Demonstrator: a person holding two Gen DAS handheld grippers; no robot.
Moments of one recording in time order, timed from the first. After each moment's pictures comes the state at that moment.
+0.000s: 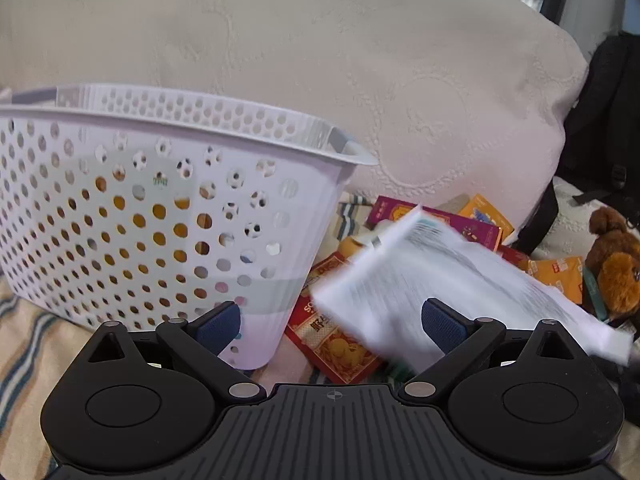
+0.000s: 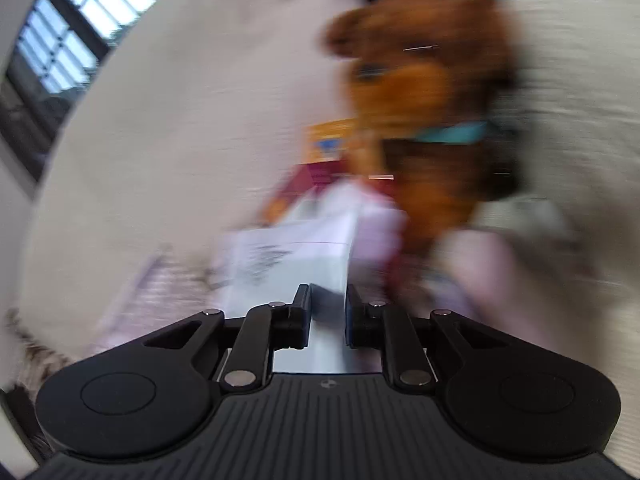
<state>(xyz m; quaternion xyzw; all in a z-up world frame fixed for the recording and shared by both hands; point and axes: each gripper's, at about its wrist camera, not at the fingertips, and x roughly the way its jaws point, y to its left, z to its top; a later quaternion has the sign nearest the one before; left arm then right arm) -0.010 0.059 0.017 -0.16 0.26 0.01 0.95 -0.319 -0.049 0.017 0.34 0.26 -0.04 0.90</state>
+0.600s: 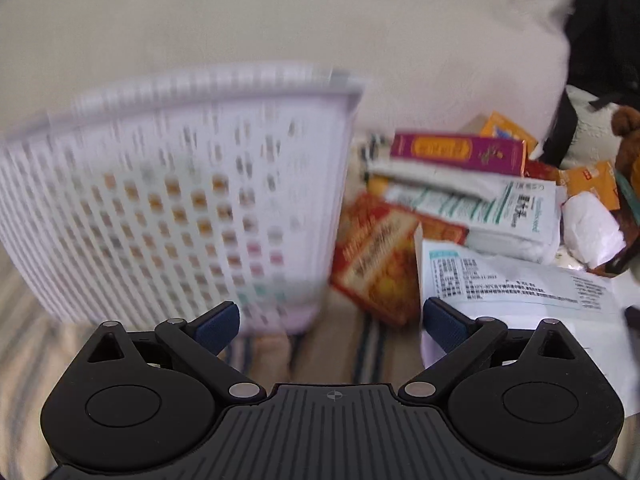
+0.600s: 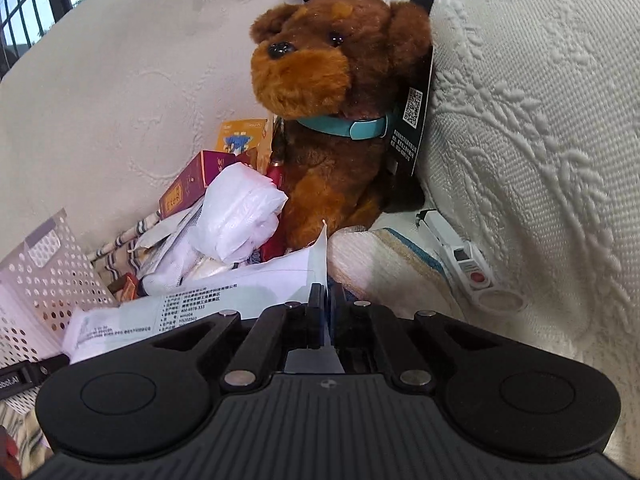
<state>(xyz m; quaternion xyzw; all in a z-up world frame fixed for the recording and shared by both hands) -0.003 0.062 0.006 -0.07 0.37 0.01 0.93 -0.328 -0.045 -0.008 0.24 0.26 -0.15 0.93</state>
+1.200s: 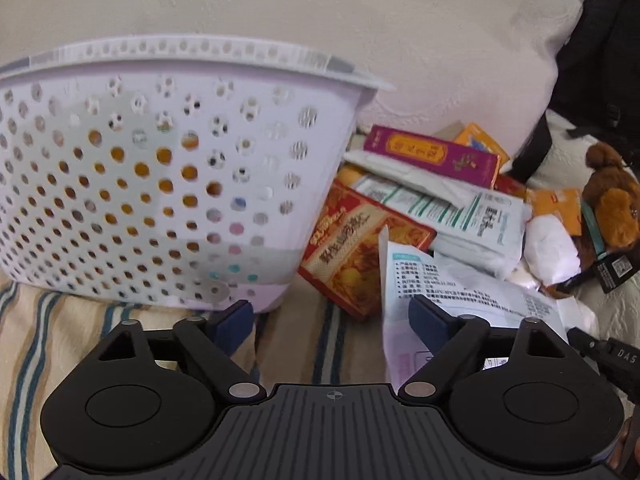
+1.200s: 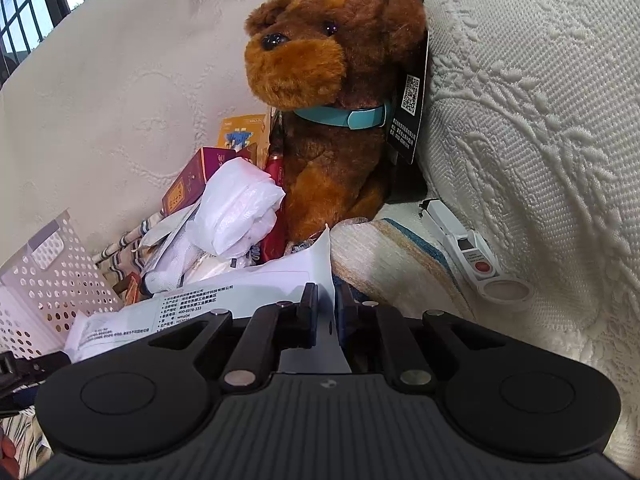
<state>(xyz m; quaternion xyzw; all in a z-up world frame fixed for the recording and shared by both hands) -0.013 0.081 0.007 -0.14 0.38 -0.04 0.92 -0.329 -0.049 -0.015 0.25 0.26 -0.14 0.92</state>
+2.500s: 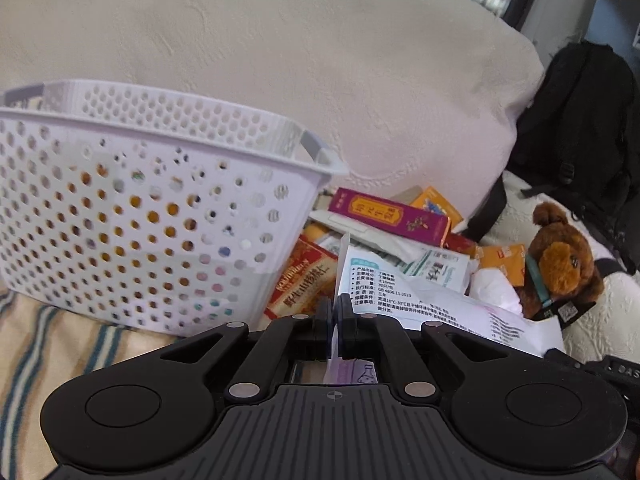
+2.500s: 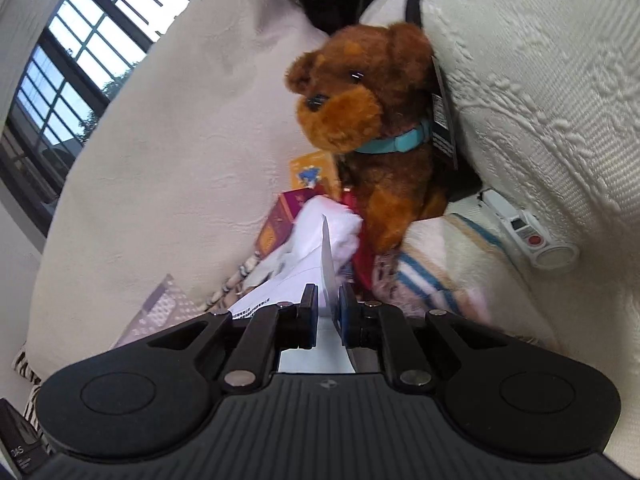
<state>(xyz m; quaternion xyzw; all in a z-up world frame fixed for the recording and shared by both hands) -0.049 0.082 0.038 -0.19 0.28 -0.07 0.94 -0.367 -0.056 0.011 0.39 0.19 -0.04 0.90</state>
